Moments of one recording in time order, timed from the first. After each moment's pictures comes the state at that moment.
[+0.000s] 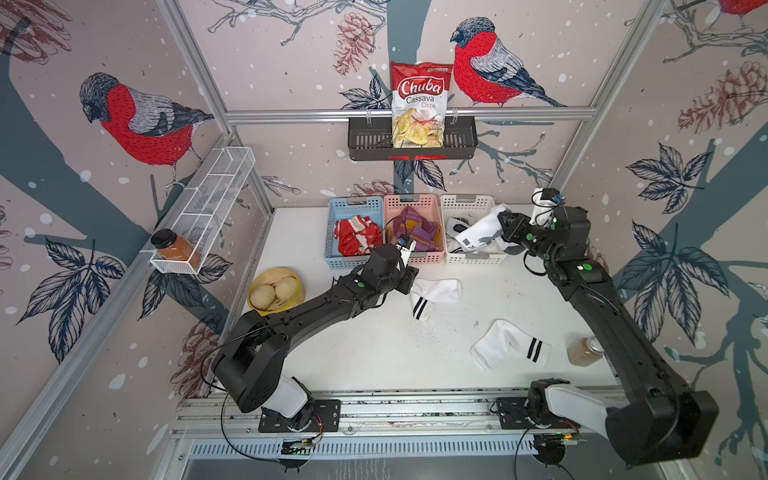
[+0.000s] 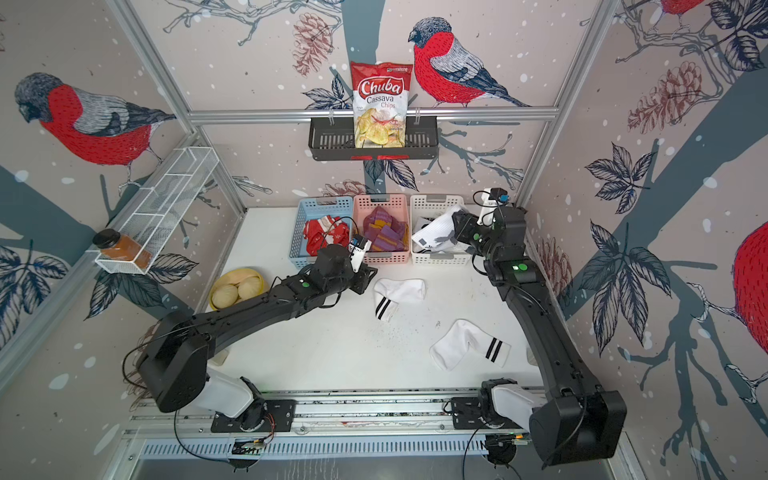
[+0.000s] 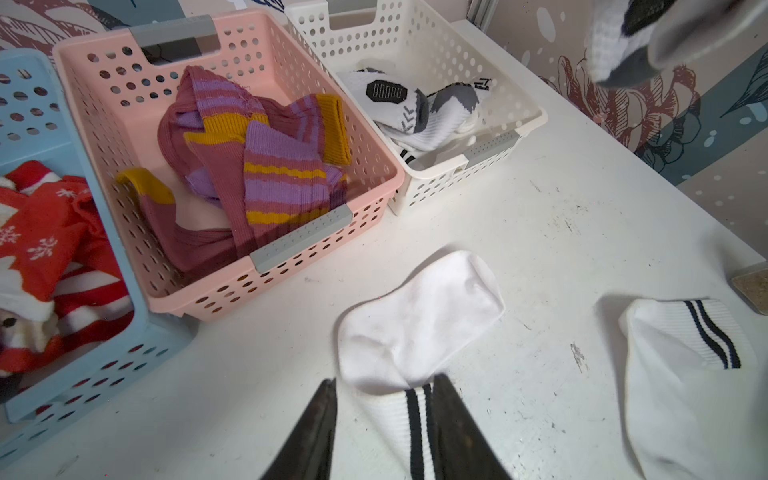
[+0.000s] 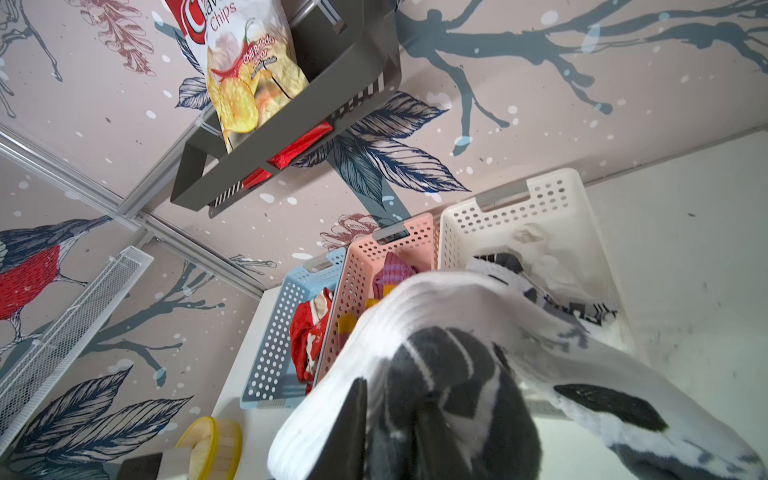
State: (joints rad) left arm -0.71 1.51 1.00 -0.07 0.05 -0.16; right arm 0.15 1.21 1.15 -0.19 -0.28 0.50
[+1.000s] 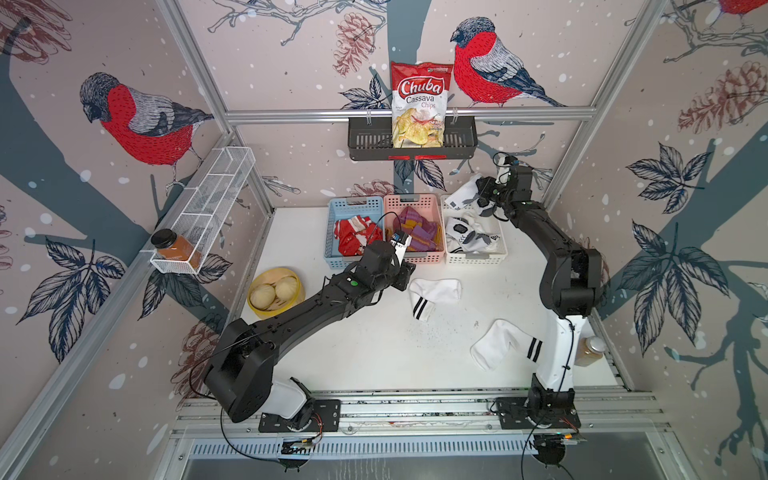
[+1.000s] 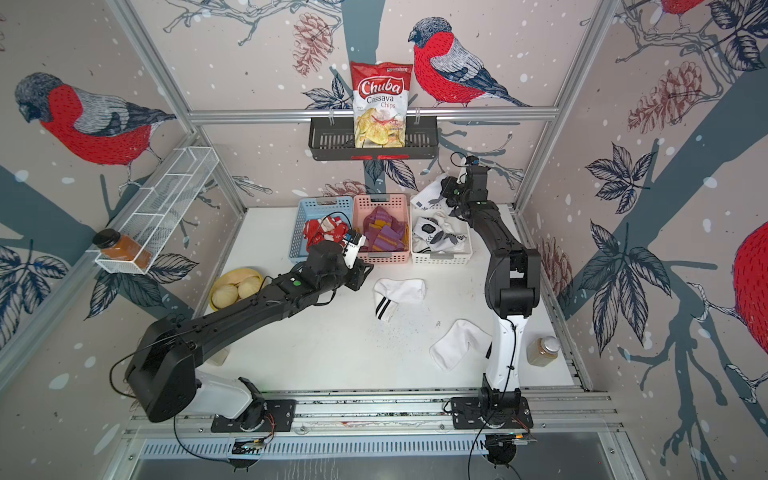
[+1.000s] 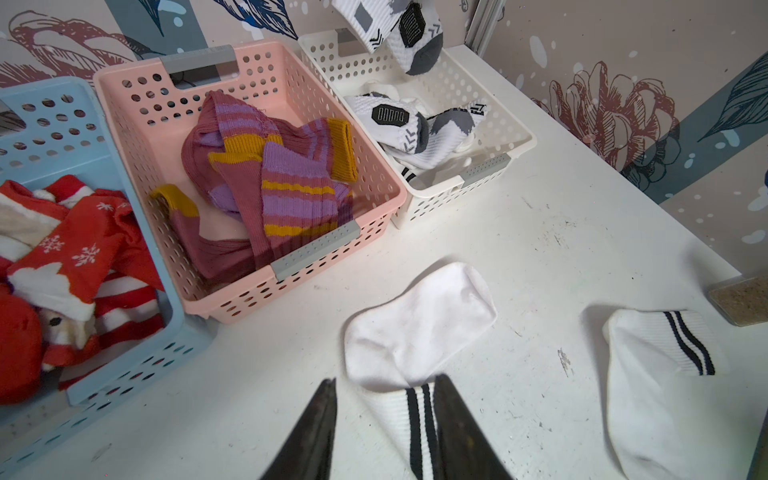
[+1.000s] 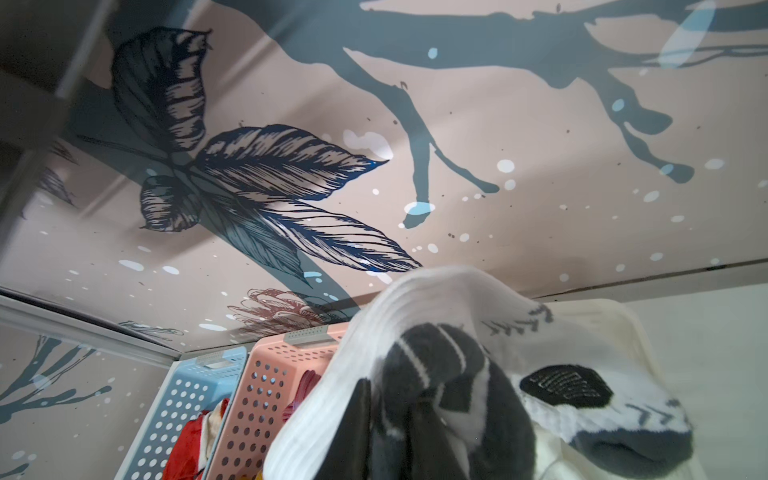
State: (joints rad) left arm -0.70 1.44 1.00 -0.10 0.04 -0.18; right arm 0.10 2.17 1.87 -0.05 -0.30 0.45
